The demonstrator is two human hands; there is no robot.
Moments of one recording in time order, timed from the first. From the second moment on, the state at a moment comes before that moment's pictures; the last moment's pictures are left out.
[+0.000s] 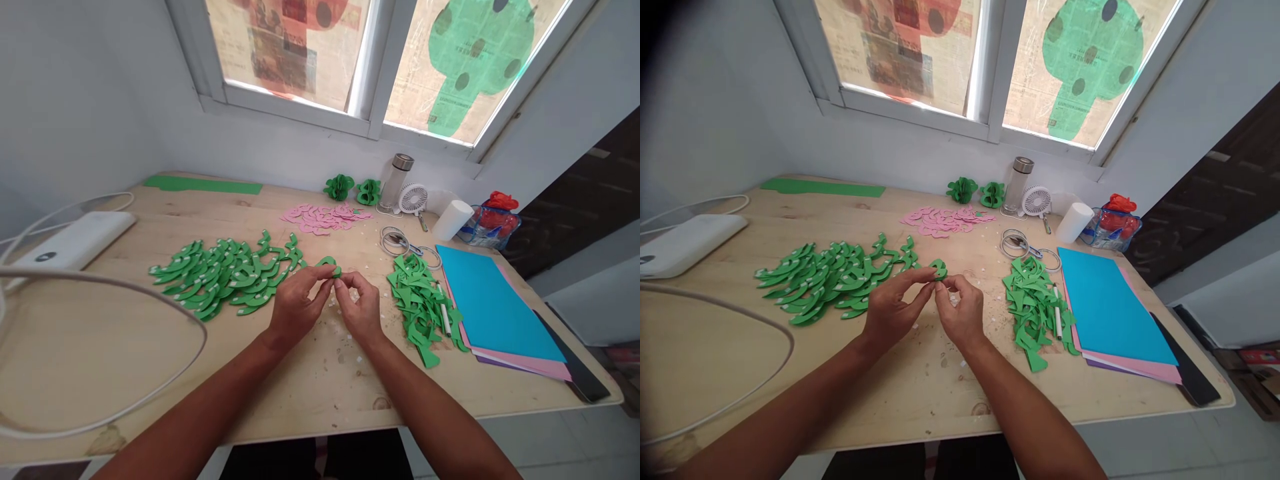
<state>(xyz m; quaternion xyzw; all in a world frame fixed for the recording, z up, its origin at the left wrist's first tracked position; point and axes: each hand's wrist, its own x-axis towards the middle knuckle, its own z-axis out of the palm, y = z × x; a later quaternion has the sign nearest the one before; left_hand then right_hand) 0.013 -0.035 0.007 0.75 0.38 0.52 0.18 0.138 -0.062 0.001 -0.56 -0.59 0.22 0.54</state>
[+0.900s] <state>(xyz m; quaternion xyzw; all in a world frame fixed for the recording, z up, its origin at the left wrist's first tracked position) 0.014 -0.030 0.010 0.62 0.39 0.53 0.42 0.142 -0.056 -0.002 -0.55 -0.61 0.18 0.54</state>
